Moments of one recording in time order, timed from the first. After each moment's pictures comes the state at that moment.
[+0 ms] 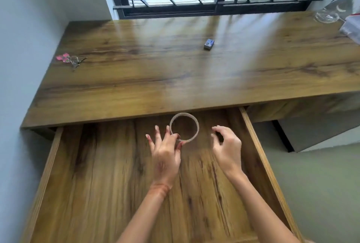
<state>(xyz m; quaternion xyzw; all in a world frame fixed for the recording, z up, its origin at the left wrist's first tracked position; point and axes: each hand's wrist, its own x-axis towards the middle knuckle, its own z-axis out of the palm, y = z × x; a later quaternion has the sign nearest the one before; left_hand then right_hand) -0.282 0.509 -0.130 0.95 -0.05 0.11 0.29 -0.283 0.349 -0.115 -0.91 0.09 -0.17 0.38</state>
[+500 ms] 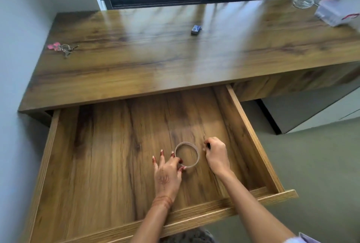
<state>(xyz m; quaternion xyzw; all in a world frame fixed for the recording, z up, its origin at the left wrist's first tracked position) -0.391 0.510 -0.176 0.97 -0.05 -0.05 0.23 -0.361 0.356 -0.172 -0.94 0.16 -0.02 0.30</state>
